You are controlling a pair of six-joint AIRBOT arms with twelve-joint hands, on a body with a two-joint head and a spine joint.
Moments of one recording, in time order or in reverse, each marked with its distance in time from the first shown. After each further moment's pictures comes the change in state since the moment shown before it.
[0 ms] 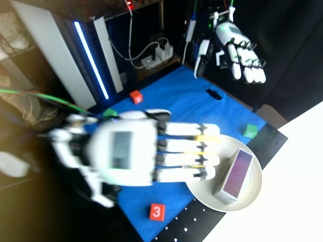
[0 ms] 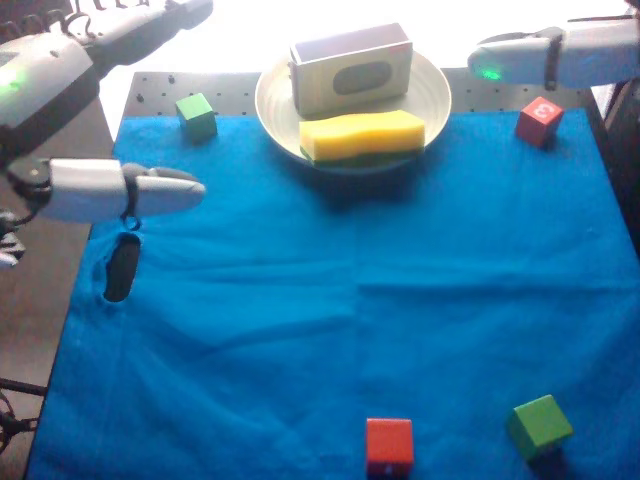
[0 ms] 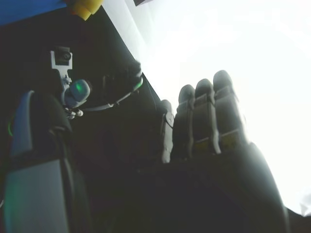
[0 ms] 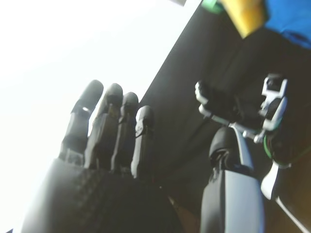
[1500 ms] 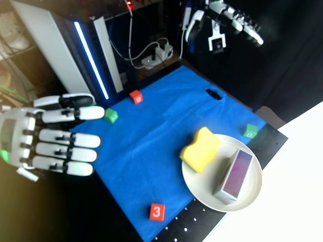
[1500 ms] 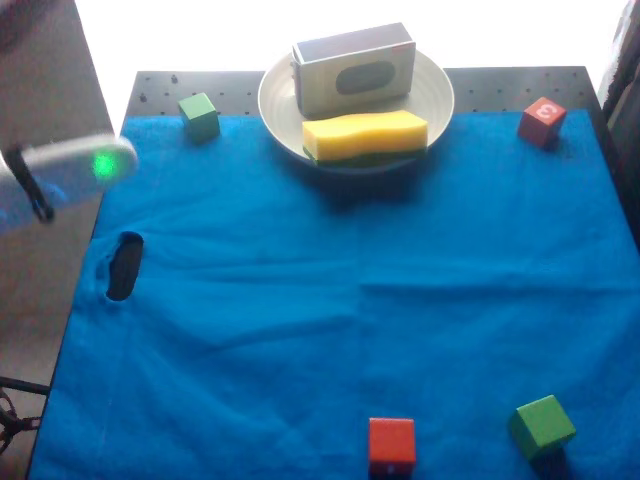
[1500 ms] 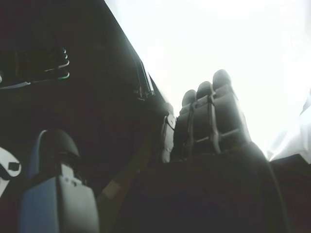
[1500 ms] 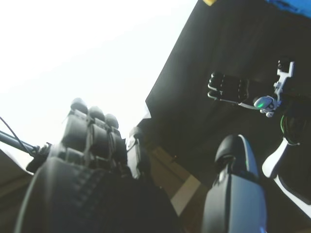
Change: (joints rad) left arm 0.232 0.121 -0.142 -0.125 -0.449 -0.002; right arm -0.639 0.230 -0.386 0.503 0.633 -0.153
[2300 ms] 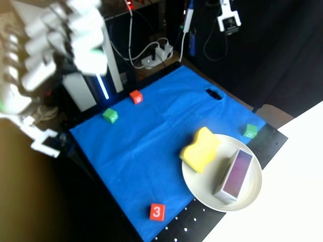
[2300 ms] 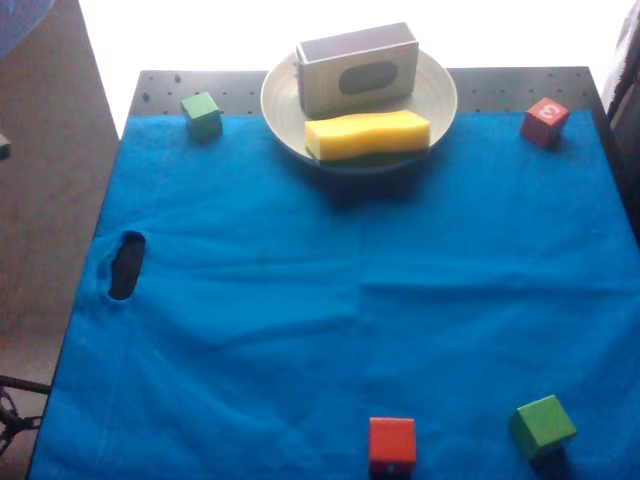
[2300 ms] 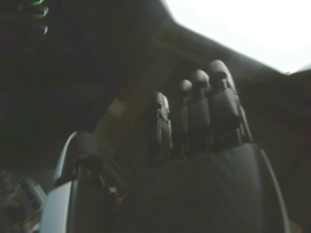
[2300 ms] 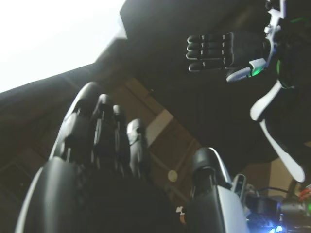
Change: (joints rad) left arm -0.172 -0.009 0.021 0.134 -0.234 -0.178; right arm 0.333 0.051 -0.031 -0.234 0.050 0.020
